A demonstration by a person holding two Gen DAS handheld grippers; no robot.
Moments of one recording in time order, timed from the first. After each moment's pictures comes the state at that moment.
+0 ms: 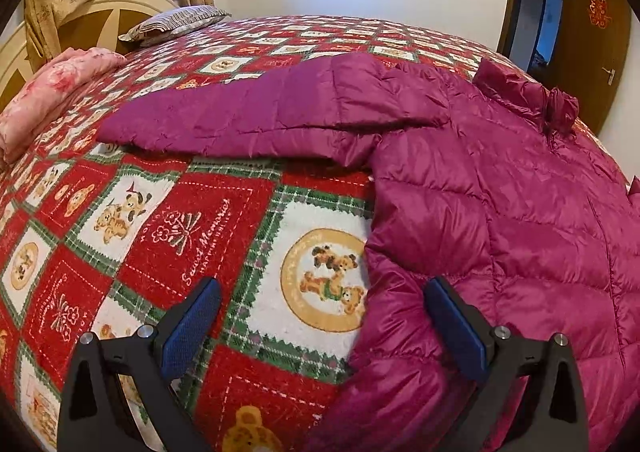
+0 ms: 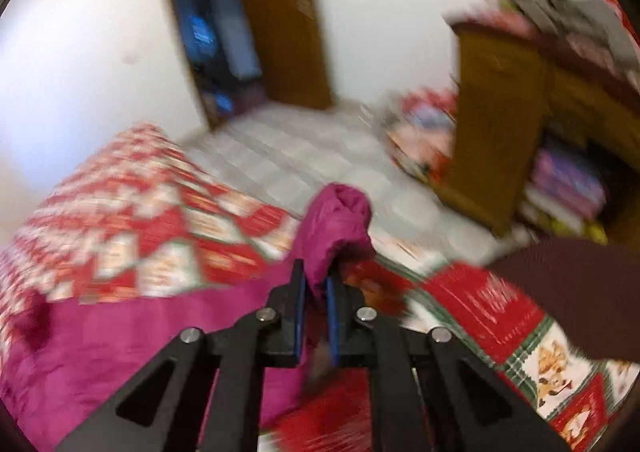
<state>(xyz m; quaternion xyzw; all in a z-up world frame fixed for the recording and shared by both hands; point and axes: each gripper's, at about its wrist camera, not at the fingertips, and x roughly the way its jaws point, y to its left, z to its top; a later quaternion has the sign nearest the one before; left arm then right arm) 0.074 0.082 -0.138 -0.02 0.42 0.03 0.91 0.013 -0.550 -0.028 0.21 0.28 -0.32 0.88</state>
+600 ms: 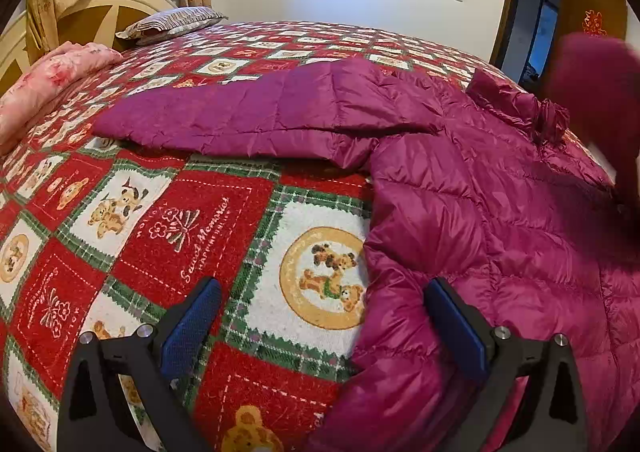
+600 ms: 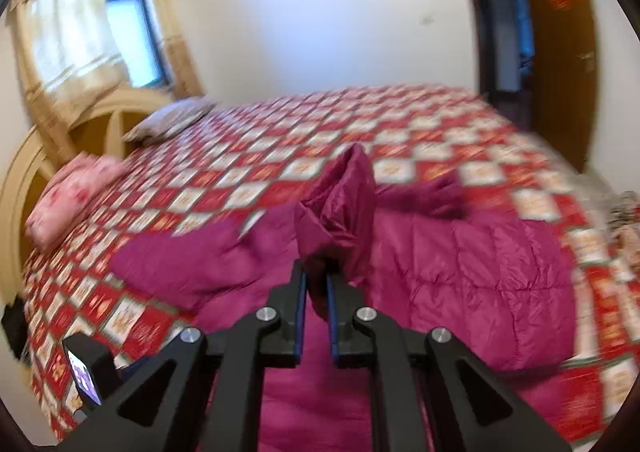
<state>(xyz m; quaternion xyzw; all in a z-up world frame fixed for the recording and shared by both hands) 0.070 0.089 -0.139 -0.05 0.40 0.01 0.92 0.098 -0.124 -0.008 0.07 0.30 0.11 0.94</state>
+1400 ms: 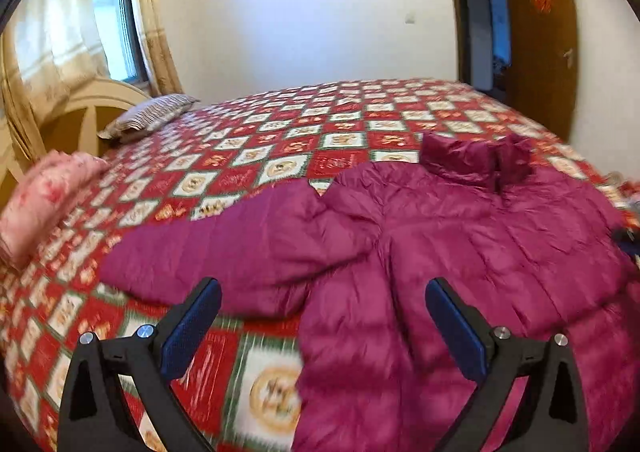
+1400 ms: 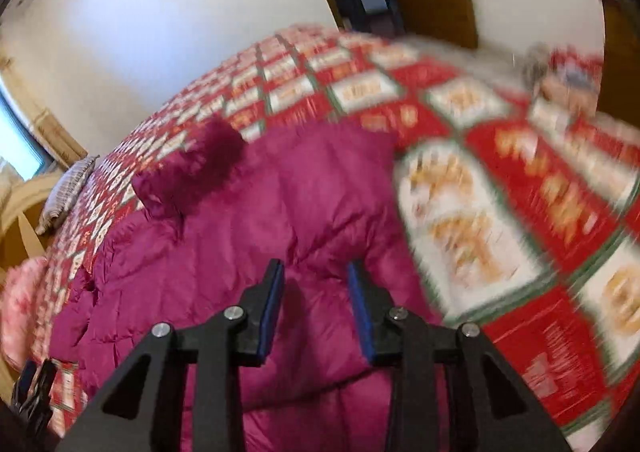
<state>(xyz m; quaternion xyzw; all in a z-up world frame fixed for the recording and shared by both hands) 0.109 0.012 -0.061 0.08 0.31 0.00 0.95 0.110 -0.311 -0.100 0.27 0.37 -0.08 0.88</state>
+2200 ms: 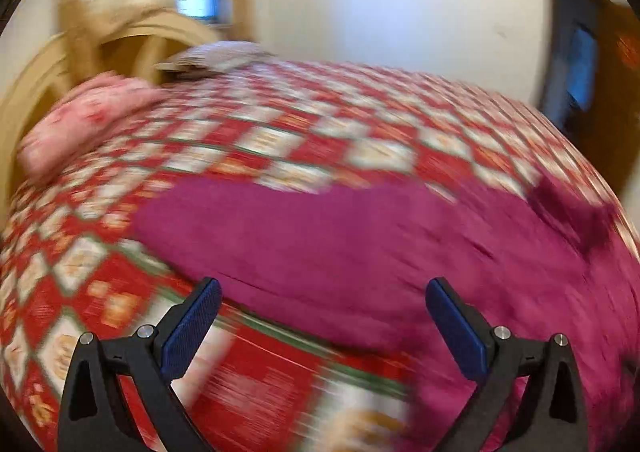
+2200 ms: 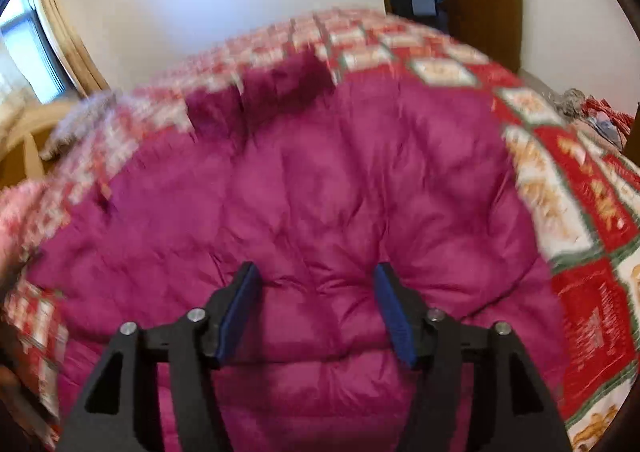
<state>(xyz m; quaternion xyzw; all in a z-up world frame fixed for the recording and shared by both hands) 0.144 0.128 -0.064 -0.05 0.33 0.13 0.93 0.110 -0.226 -0.114 0.15 0.41 -0.04 0.90</state>
